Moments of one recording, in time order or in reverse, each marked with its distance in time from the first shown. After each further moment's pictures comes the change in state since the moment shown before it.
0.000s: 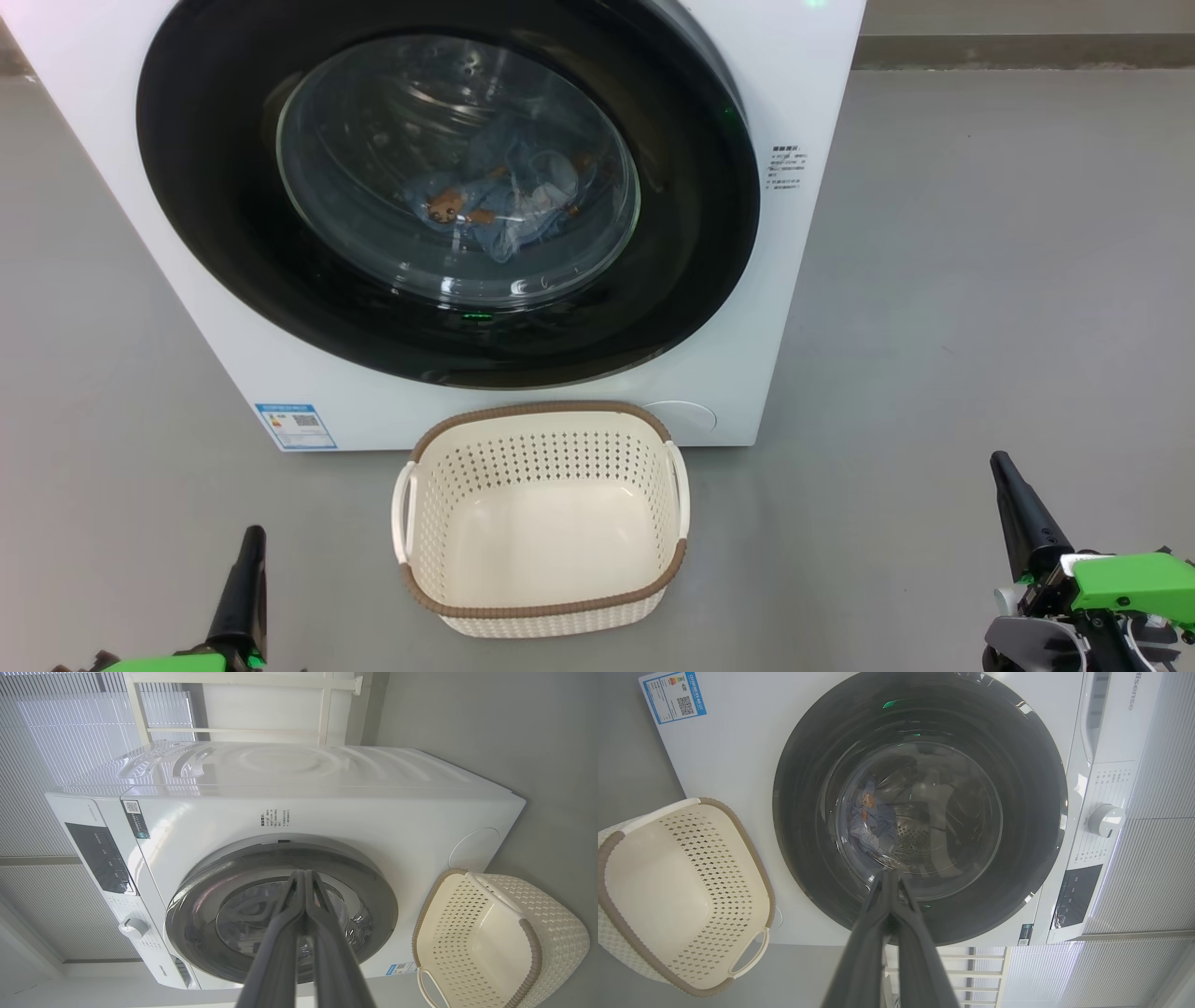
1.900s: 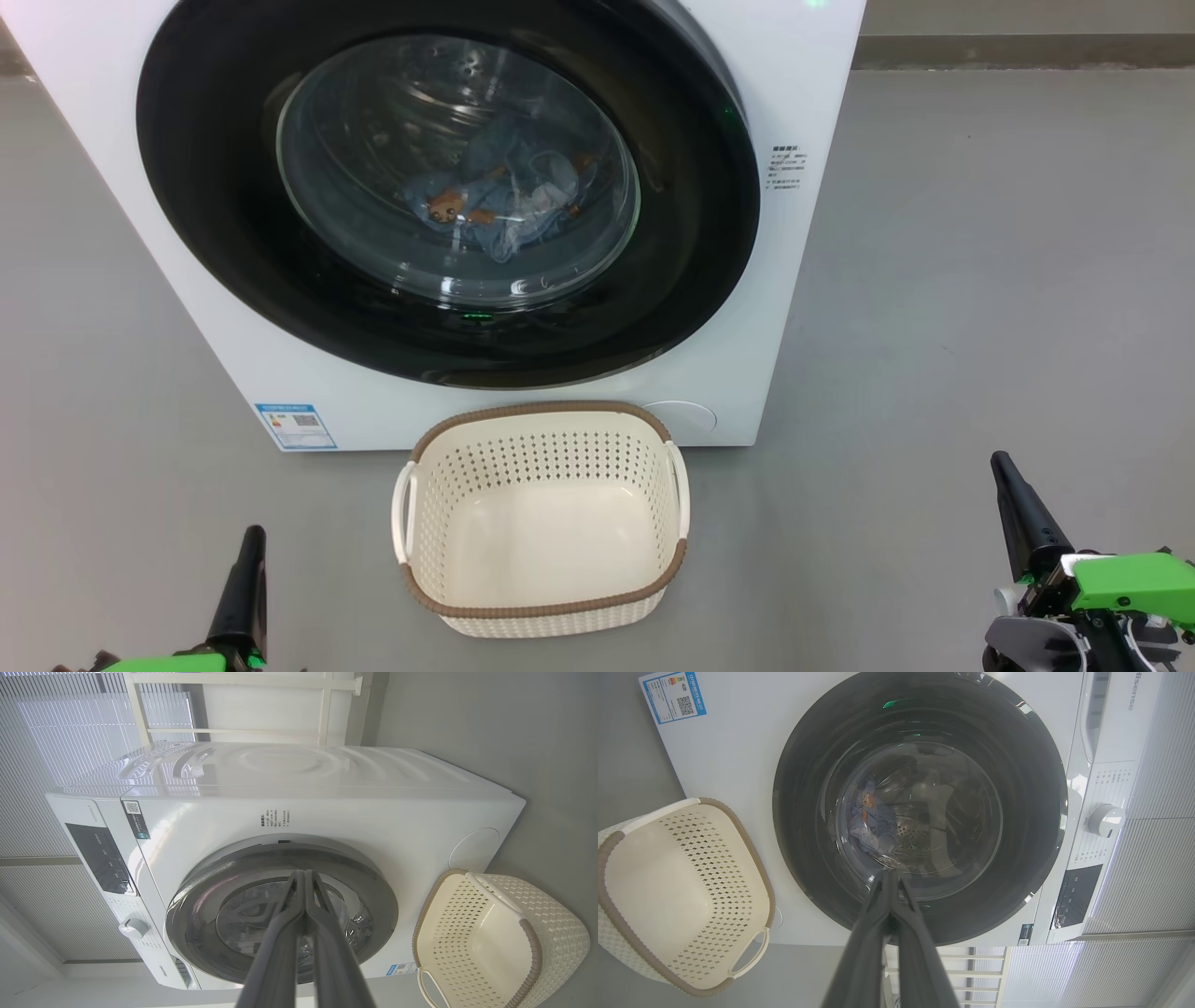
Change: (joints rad) left arm 0.000 0.000 0.000 0.000 0.000 0.000 0.000; right arm 0.000 0.001 -0.001 0.000 0.000 0.000 0.000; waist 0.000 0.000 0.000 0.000
